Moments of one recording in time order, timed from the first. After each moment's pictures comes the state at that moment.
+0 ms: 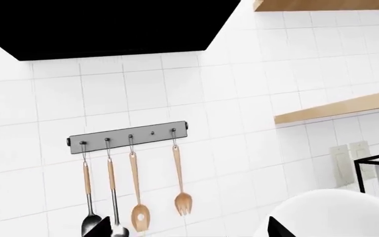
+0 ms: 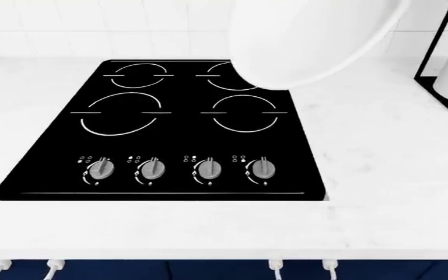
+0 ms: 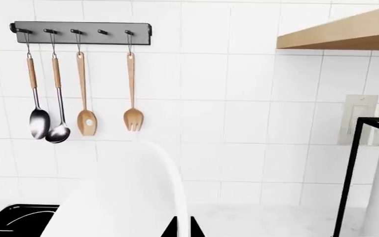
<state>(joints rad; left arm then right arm) -1.94 -0.64 0.72 0.36 -1.81 -0.80 -1.08 1.87 0.77 -0.76 -0.10 1.94 0.92 1.14</state>
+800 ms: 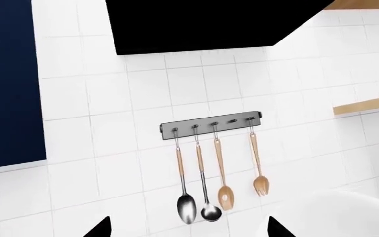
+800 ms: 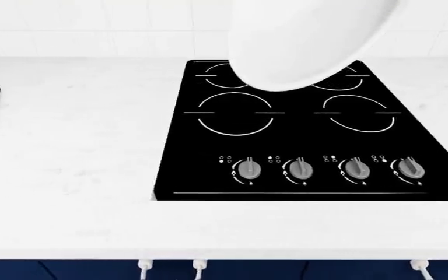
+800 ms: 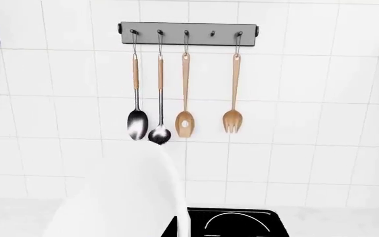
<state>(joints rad) -1.94 -0.64 0.73 0.36 -1.81 -0.80 -1.08 1.87 0.76 -0.76 -0.11 1.94 0.92 1.13</state>
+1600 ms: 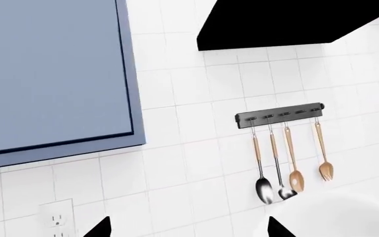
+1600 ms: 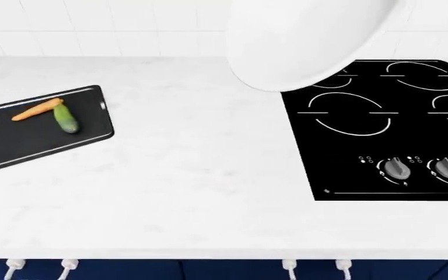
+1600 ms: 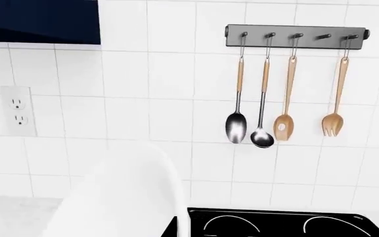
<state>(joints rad) -1.94 -0.63 0.73 0.36 -1.81 -0.80 -1.08 1.87 0.76 -0.77 -0.11 1.94 0.92 1.13</state>
